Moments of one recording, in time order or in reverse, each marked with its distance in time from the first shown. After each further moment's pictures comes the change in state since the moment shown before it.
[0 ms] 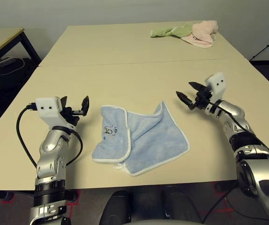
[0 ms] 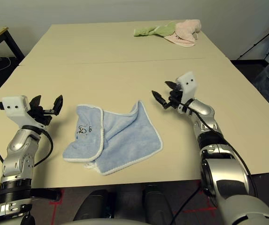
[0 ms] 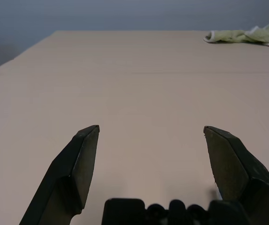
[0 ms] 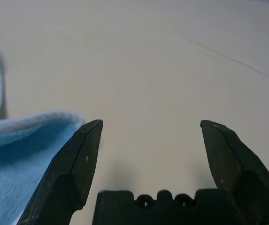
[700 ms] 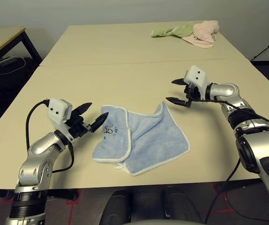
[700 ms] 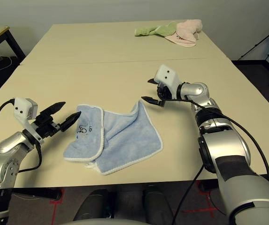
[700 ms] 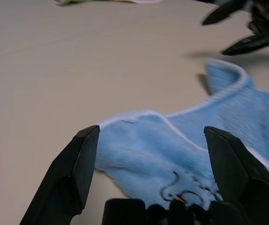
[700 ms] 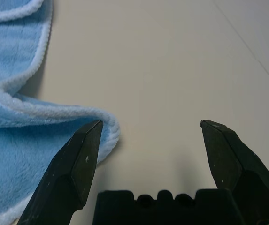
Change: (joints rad) left arm 0.082 0.259 -0.146 -0.141 -0.184 0.181 -0.549; right arm -0.207 -0.005 0.144 0.174 -0.222 -0.130 0.102
